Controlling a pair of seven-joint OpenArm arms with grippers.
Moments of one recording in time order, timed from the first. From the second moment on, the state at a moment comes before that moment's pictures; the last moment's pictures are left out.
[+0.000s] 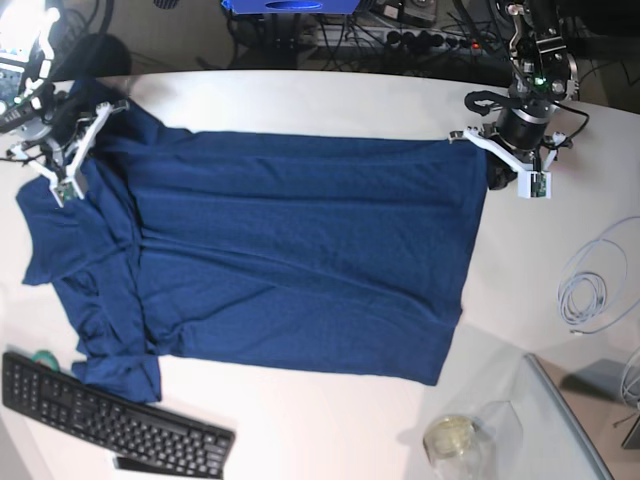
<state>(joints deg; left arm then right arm) 21.9 -6.4 -21.8 90.0 -5.7 -18.9 19.7 -19.1 5.6 23.9 97.3 1.5 38.6 -53.1</state>
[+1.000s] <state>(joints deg) 14.4 -8.1 -17.7 81.7 -5.7 -18.5 19.8 -27.6 3.2 21.8 107.0 2.4 40.3 -70.3</state>
